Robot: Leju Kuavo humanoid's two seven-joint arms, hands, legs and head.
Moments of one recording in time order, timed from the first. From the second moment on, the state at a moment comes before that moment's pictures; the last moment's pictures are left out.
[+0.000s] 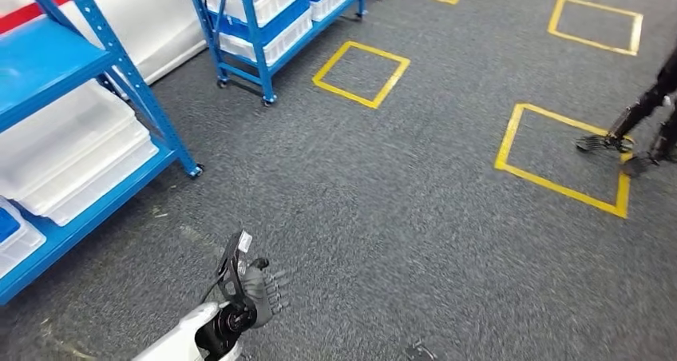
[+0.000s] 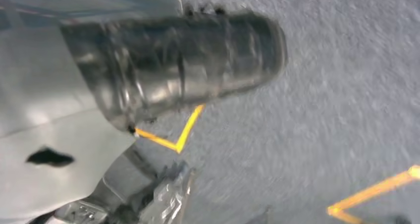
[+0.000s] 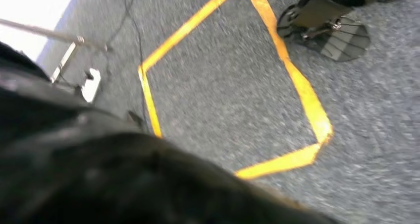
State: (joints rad) left arm -0.27 0.07 -0.64 -0.73 1.06 0.56 -0.02; right arm -0.07 0.02 0.08 -0.18 0.33 -0.15 0.01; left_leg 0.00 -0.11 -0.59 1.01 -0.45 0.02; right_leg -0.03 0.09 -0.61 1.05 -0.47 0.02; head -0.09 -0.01
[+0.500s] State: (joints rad) left arm -0.31 0.06 -0.64 -0.42 1.10 0.52 -0.06; right arm -0.07 0.03 0.13 -0.18 0.34 -0.14 -0.01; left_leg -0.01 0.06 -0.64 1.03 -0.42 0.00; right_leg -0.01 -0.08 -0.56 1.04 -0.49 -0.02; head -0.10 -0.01
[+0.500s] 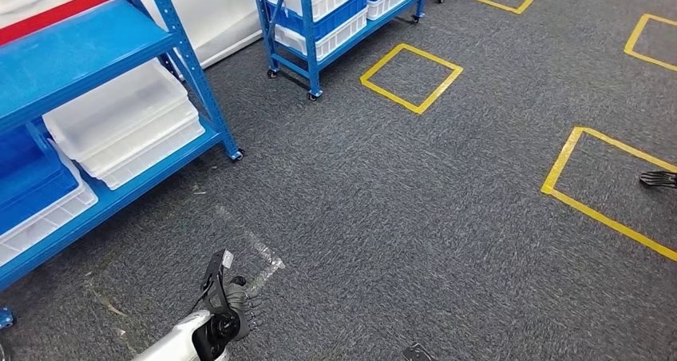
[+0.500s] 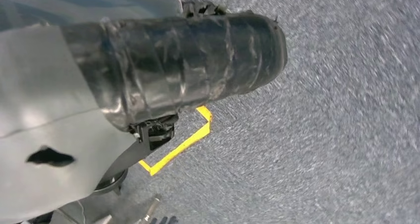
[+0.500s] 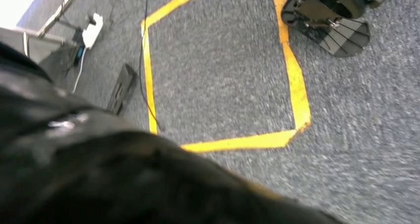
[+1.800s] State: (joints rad) left arm -0.31 0.06 -0.64 -0.26 1.13 0.51 -0.03; right arm -0.08 0.02 0.23 -0.18 0.33 -0.14 0.04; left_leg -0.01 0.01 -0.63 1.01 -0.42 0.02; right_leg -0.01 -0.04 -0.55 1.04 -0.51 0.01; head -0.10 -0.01
